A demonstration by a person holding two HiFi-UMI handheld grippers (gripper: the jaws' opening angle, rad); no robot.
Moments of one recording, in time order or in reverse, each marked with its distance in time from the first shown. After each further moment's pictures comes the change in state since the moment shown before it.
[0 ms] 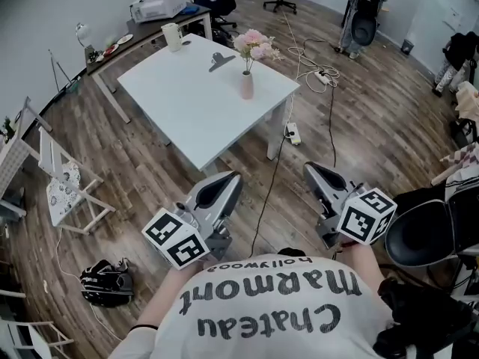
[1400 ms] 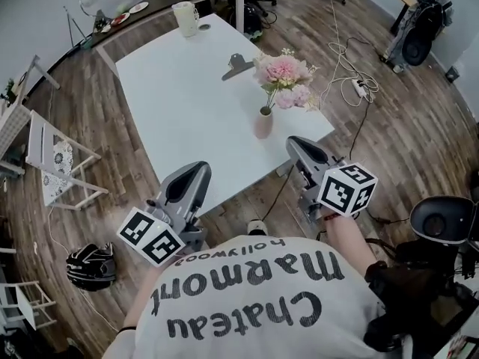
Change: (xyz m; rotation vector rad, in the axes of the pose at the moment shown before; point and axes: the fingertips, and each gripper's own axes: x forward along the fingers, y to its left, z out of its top) left arm 0.129 0.259 0.044 0.002 -0.039 0.375; right arm 0.297 -0.211 0.049 0.050 0.135 0.189
